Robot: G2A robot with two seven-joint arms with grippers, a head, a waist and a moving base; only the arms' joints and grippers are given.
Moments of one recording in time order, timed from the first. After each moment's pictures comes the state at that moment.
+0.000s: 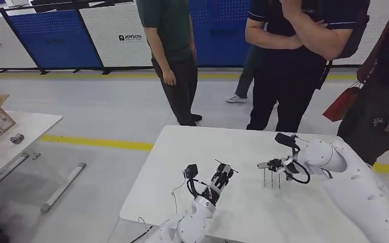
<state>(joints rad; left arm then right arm) 1.46 -1.27 -0.90 -1.68 0.10 0.00 0.30 -0.63 -1.12 0.77 -1.15 -0.30 0.32 1.23</state>
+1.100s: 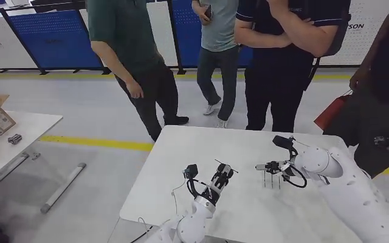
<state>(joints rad) 1.46 -1.27 -0.90 -1.68 0.10 0.00 0.30 -0.70 -1.12 0.79 -1.20 -0.35 0.29 1.13</state>
